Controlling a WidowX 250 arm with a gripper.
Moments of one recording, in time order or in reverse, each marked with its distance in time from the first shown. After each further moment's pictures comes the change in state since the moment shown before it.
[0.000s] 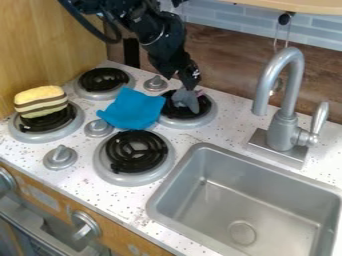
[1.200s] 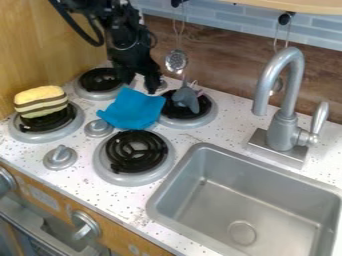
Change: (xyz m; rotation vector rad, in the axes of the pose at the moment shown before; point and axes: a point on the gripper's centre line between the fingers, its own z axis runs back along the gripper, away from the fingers) arm -0.052 0.111 -0.003 0.283 0.180 0.263
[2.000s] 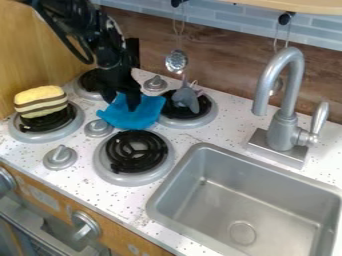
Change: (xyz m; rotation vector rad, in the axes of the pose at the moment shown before) arm -0.026 0.036 -0.049 -0.008 0.123 0.064
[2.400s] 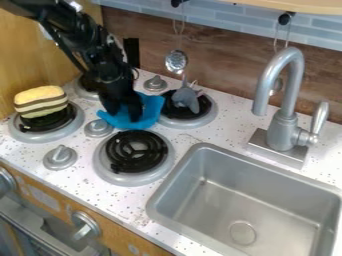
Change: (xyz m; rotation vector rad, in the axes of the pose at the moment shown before) arm -0.007 -0.001 -0.024 -0.052 0.009 0.006
